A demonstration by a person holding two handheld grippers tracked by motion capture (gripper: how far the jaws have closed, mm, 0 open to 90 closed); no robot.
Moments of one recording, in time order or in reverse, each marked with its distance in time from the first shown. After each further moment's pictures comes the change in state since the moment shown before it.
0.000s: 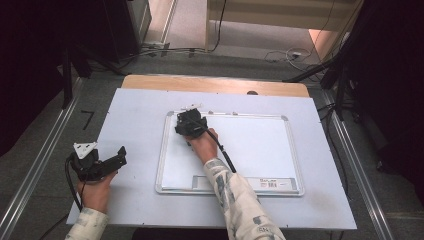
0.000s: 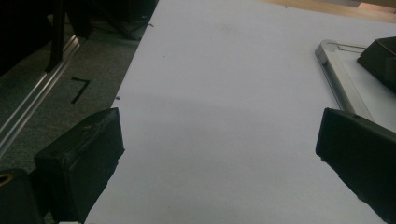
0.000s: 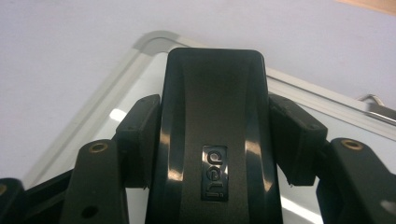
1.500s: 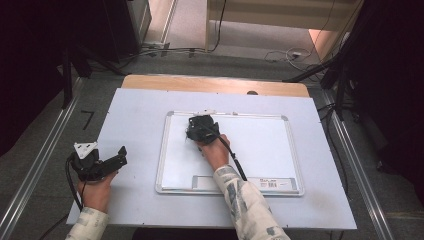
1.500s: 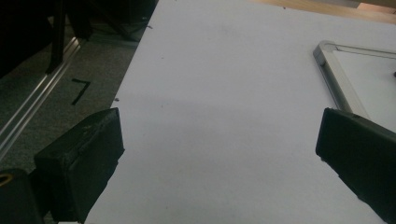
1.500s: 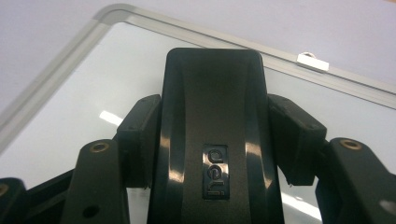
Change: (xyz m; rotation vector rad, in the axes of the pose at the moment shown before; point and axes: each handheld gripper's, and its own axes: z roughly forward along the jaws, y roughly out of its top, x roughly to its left) left arm -0.002 0.001 -0.001 -0.003 0.000 0.005; right arm -0.023 -0.023 -0.023 -0.002 -0.049 0.034
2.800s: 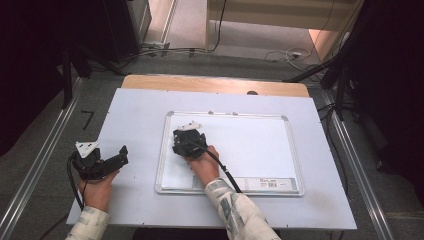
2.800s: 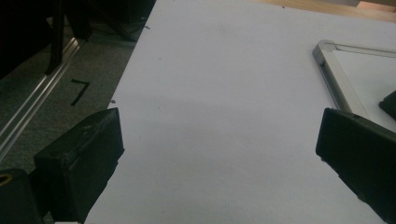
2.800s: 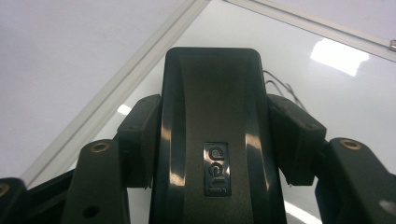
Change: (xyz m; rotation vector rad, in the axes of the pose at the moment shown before) left arm -0.002 0.001 0.002 0.004 0.000 0.009; right arm 0.047 -0.024 -0.021 -0.009 0.080 -0.082
